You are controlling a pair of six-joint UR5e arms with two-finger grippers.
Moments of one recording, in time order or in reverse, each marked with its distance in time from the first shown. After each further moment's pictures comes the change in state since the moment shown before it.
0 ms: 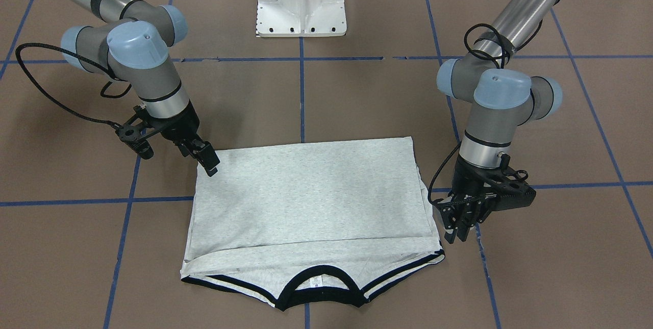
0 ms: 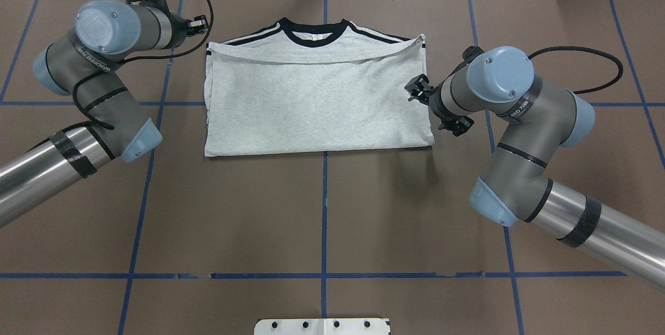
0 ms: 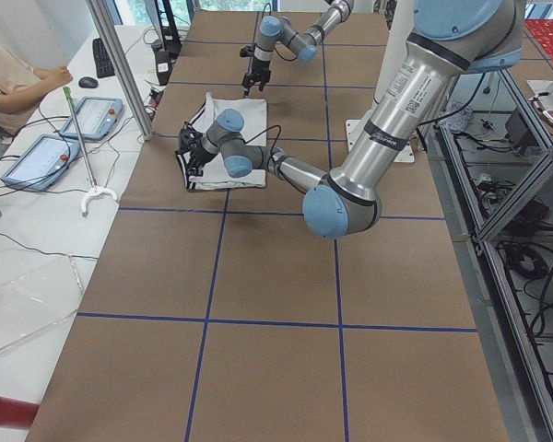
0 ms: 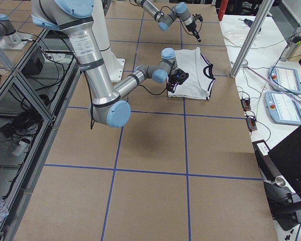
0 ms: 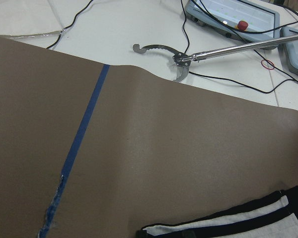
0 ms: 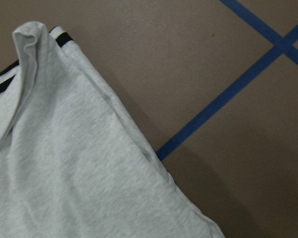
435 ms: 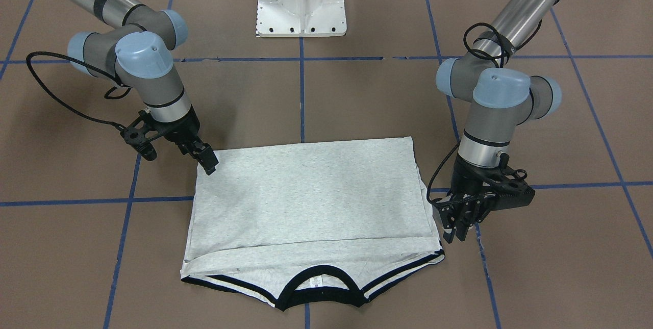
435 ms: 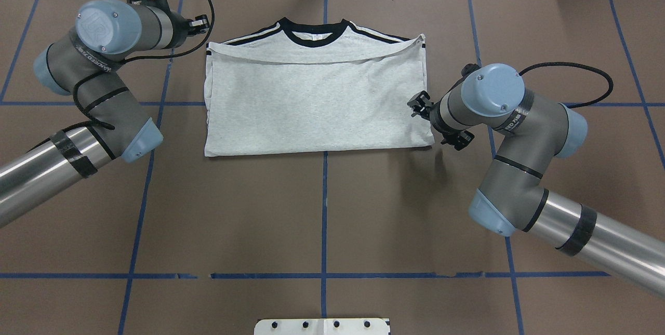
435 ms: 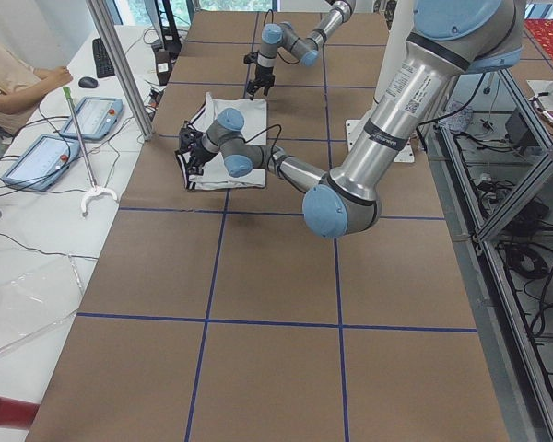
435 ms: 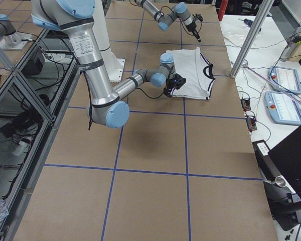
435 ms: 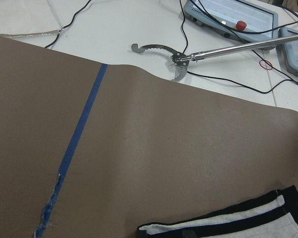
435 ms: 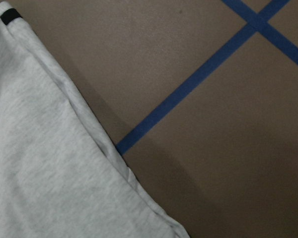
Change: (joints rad) left arm 0.001 -0.001 -0.004 0.001 0.000 -0.002; right arm -0.032 -0.013 -0.033 -0.001 0.003 0.015
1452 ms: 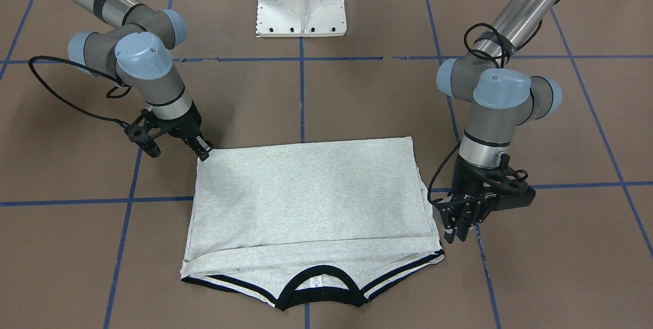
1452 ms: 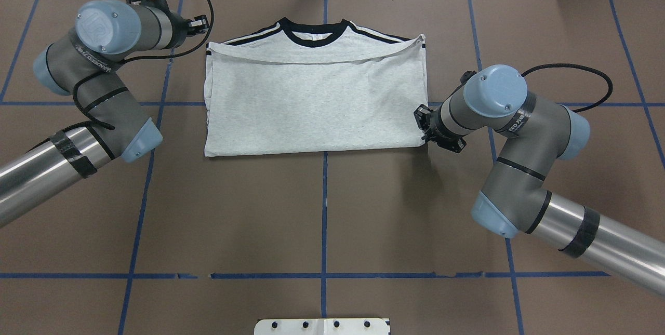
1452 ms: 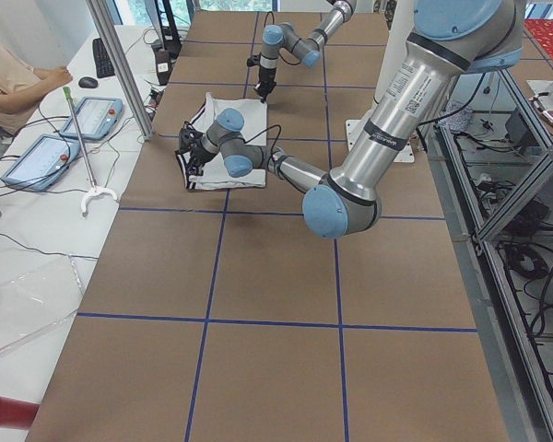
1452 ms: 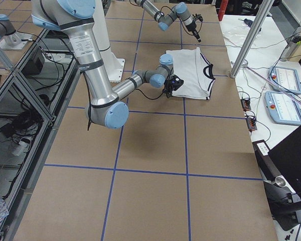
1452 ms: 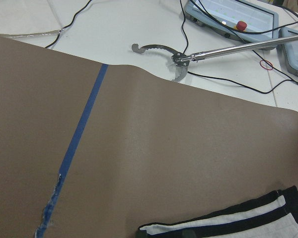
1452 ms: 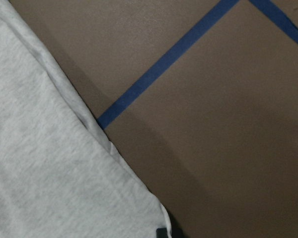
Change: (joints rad) left arm -0.001 0.001 0.003 0.000 0.000 0.000; right arm 0.007 -0.014 0.018 0.002 0.083 0.002
